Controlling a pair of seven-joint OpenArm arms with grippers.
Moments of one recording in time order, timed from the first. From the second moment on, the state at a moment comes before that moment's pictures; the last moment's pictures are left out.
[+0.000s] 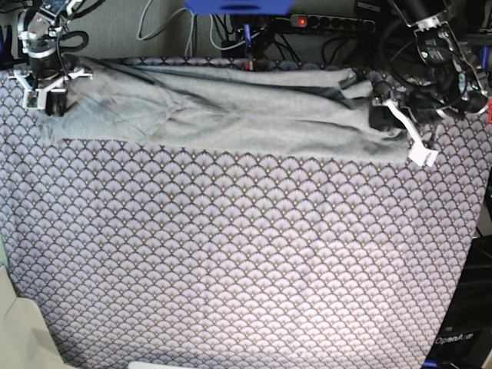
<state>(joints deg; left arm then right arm) 9.5 -8.7 -34.6 93.7 -45.1 -39.6 80.0 -19.1 -0.5 49.9 81.3 -16.6 39.1 4.3</state>
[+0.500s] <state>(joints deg) 11.0 -11.0 -38.5 93.7 -49.7 -39.6 80.1 -19.1 -0.6 49.9 81.3 -16.6 39.1 4.4</state>
